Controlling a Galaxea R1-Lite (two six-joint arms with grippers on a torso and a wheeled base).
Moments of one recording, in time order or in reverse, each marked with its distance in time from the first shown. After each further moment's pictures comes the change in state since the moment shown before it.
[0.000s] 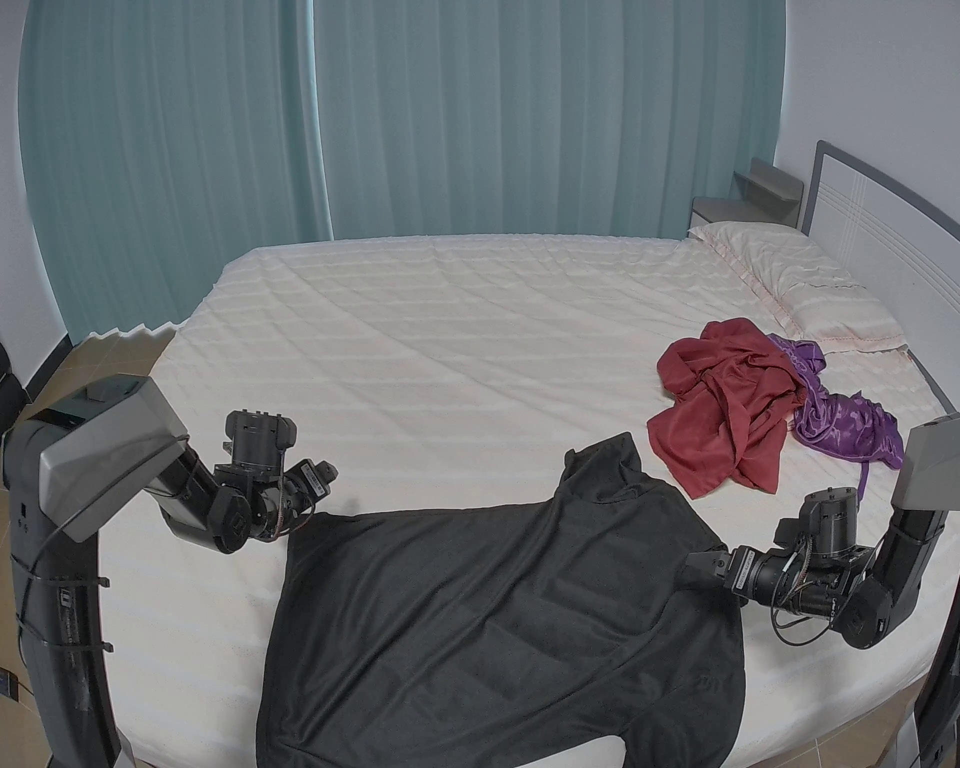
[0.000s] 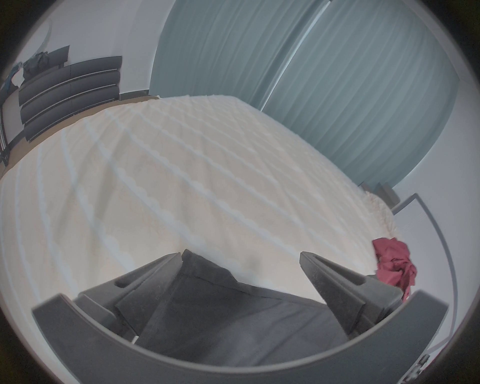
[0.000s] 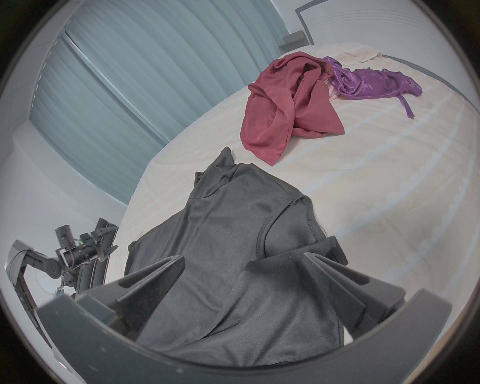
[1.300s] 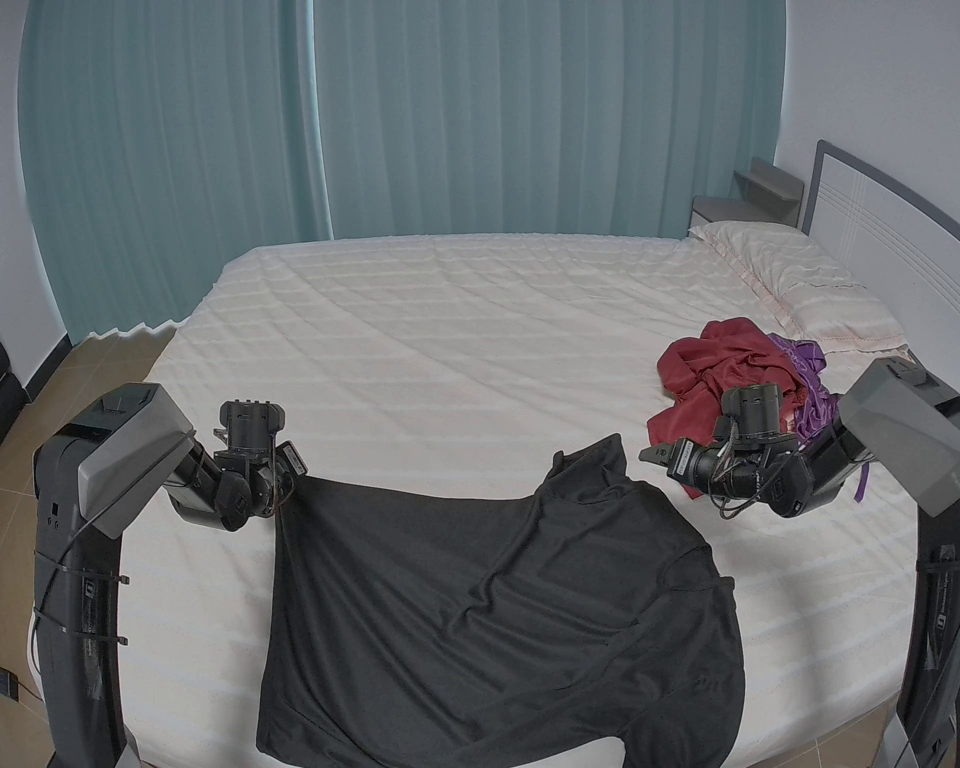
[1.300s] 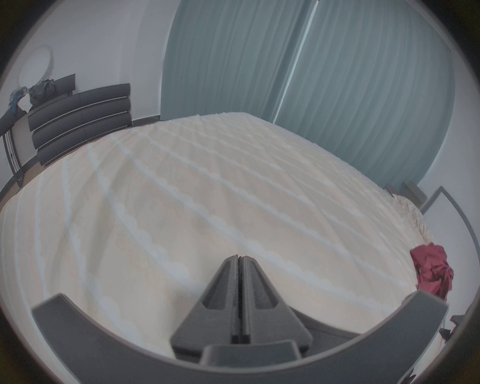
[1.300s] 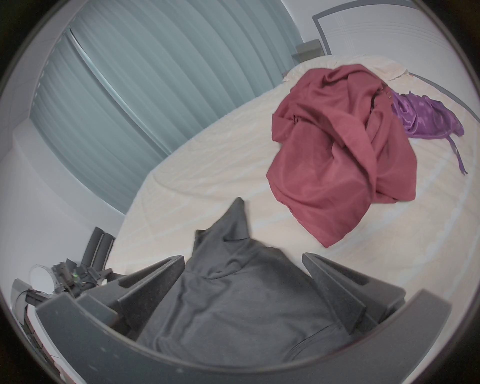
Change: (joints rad) left arm 0.084 0.156 -0.240 0.016 0.139 0.112; right arm 0.010 0.208 -0.858 0.600 -0.041 -0.019
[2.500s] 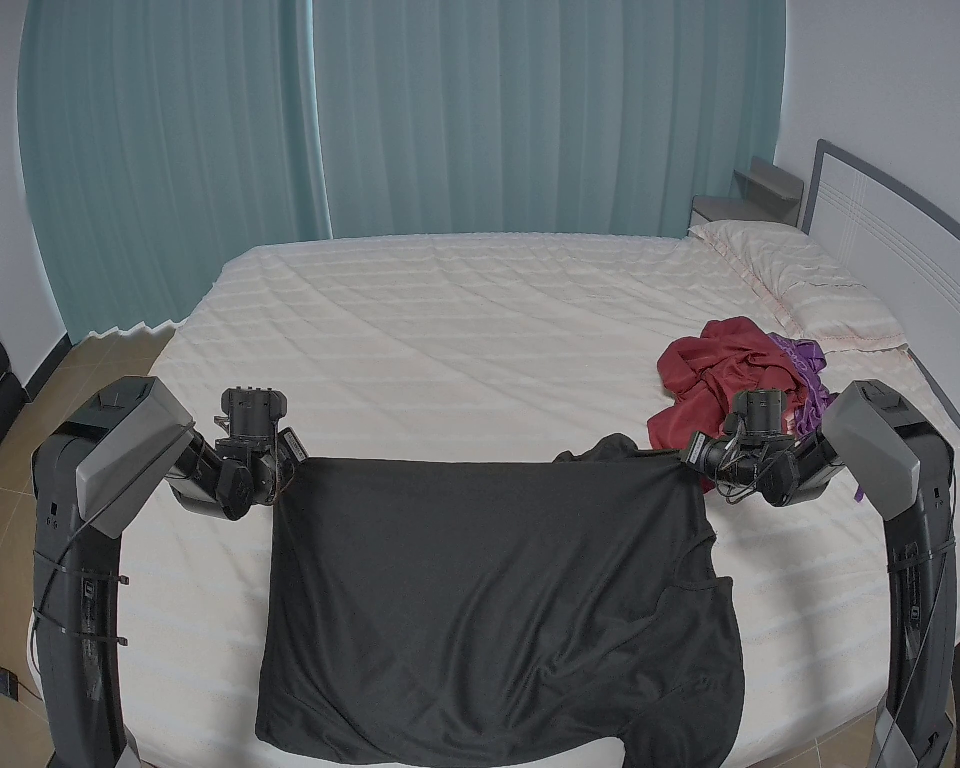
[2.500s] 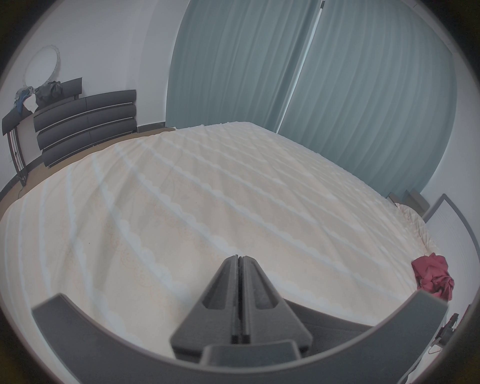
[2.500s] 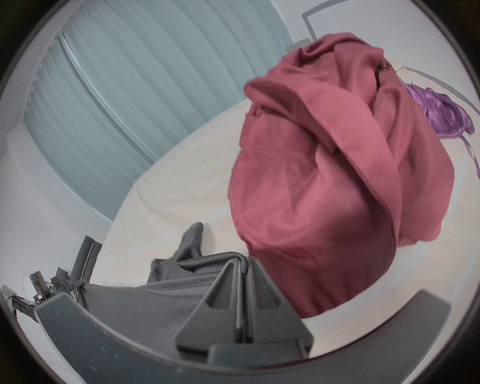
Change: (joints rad) left arm -0.002 -0.009 -0.050 0.026 0.034 -0.001; right arm -0.132 0.235 -0.293 0.013 0.050 -0.042
